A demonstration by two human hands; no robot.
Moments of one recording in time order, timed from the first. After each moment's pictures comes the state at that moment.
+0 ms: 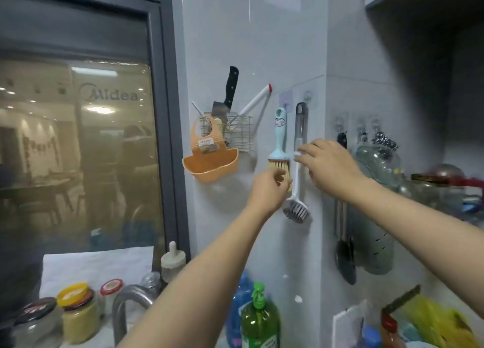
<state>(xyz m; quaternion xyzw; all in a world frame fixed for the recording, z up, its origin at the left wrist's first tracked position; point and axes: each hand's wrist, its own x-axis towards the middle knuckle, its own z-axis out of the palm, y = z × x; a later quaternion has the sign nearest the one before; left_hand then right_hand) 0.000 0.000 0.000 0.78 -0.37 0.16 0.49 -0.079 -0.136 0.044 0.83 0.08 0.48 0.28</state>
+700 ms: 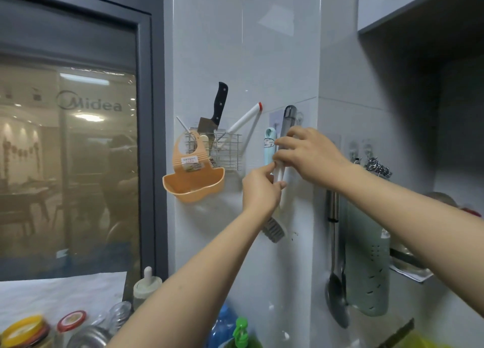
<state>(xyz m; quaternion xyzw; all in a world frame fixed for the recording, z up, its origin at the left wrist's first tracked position) 0.005 -0.026 0.045 0.73 -0.33 0.16 0.57 -0.050 -0.149 0.111 0.79 0.18 0.48 0.34</state>
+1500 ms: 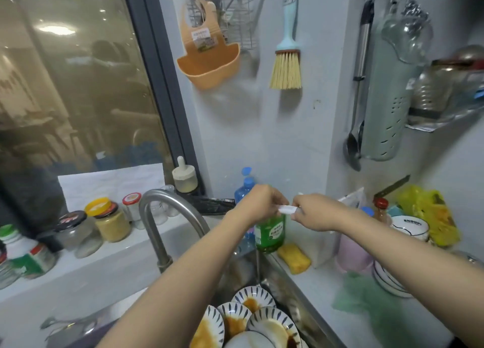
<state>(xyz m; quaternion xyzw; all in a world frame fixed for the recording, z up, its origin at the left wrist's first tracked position) -0.025 0.090 -0.183 0.86 -0.44 -0.10 0.24 -0.130 -0.028 -0.174 0.99 -0.13 -0.05 -0.09</state>
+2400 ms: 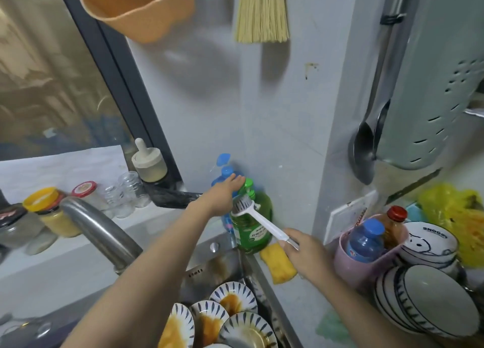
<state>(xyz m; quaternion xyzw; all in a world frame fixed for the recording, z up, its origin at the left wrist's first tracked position) 0.100 0.028 -0.254 0.92 -0.36 -0.14 0.10 -0.077 -0.115 -0.341 0.90 -0.22 0.07 -0.37</state>
